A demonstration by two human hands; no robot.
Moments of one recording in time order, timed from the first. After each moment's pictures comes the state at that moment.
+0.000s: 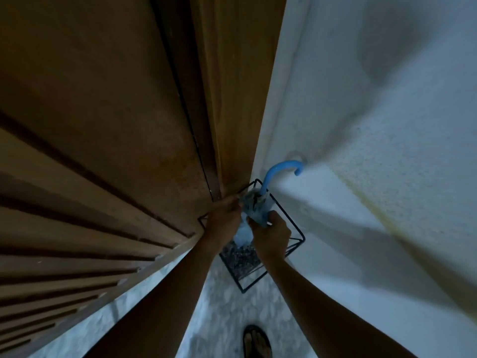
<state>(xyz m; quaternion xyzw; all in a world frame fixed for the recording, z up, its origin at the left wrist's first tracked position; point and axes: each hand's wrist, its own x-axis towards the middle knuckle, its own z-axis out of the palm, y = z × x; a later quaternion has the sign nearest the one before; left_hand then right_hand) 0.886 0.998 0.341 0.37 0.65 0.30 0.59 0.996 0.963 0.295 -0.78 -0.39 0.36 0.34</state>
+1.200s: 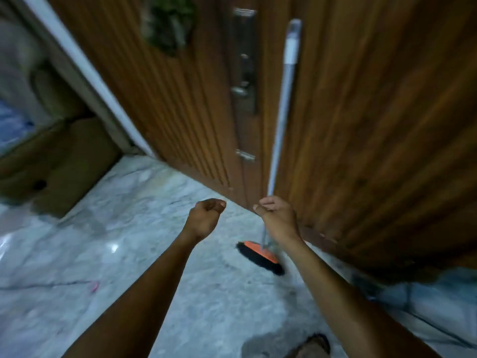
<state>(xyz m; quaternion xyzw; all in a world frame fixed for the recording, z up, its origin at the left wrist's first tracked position) 0.581 0.402 0.659 0.04 0.86 0.44 0.25 0.660 0.576 0.630 -0.34 -0.70 0.63 0.05</state>
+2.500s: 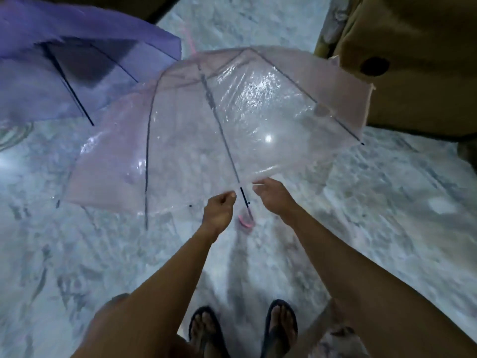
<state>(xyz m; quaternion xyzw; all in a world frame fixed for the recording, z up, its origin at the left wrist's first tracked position) 0.317 -0.381 0.145 -0.56 0.60 0.57 -0.07 0.166 -0.311 0.157 0.24 -0.77 0.39 -0.44</state>
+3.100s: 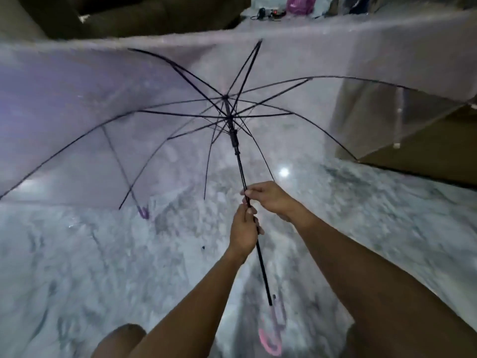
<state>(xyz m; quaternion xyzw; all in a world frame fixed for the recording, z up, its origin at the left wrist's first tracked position) 0.255 -0.432 0.147 -0.50 0.54 0.64 -0.22 0.128 -0.441 0.178 0.36 -0.69 0.37 -0.51</state>
